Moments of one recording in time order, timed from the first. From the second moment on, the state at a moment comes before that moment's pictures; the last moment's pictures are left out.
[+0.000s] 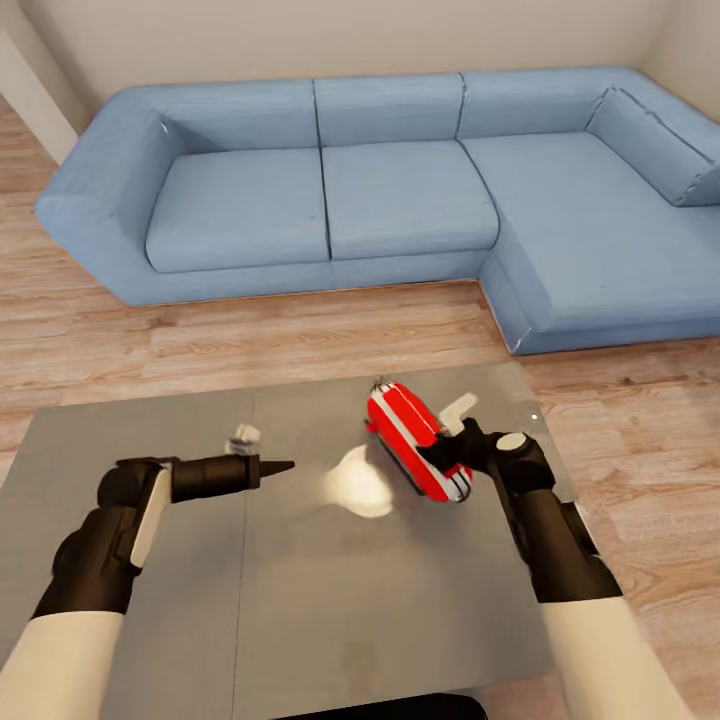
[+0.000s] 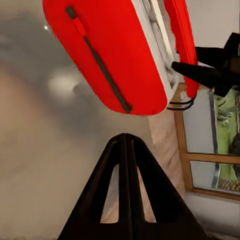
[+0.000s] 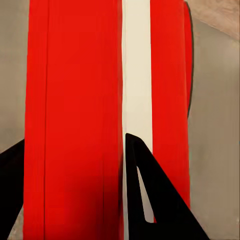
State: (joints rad) left arm -0.64 0.11 0.11 -1.33 0.09 1.03 -1.05; right arm -0.68 0.03 0.07 -1.42 0.64 0.71 0.73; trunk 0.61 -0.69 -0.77
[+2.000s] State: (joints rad) left arm -0.64 0.09 0.11 -1.06 -0.08 0.87 -1.02; right arm -0.71 0.03 0.04 -1.37 0.59 0.96 0.82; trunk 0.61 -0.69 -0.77
